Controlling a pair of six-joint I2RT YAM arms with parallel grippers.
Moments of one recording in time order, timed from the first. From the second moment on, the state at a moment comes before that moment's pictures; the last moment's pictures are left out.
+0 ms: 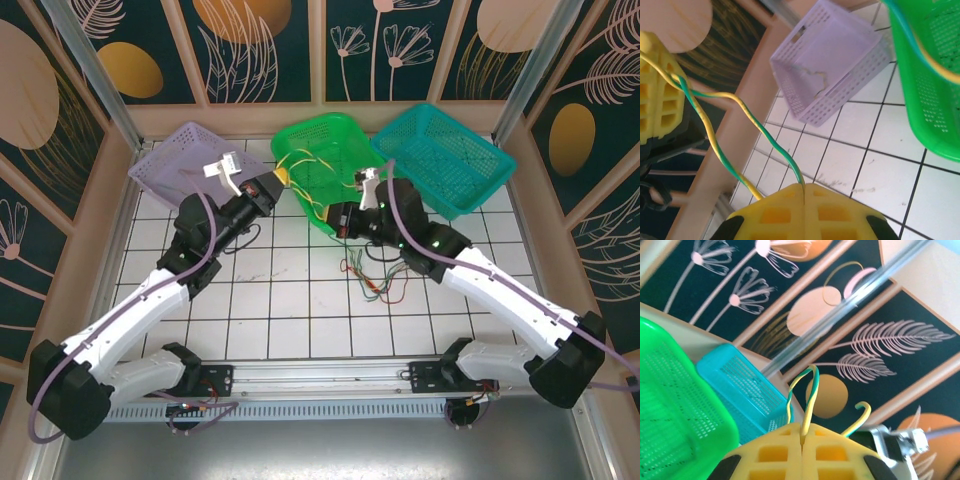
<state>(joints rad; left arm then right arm) -0.57 1.10 0.84 0.38 0.20 -0.90 0.73 1.18 1.08 -0.30 -0.27 0.70</state>
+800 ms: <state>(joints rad) -0.54 1.27 1.08 0.26 0.62 -0.81 0.39 1.32 1.27 -0.44 -1.03 0.47</state>
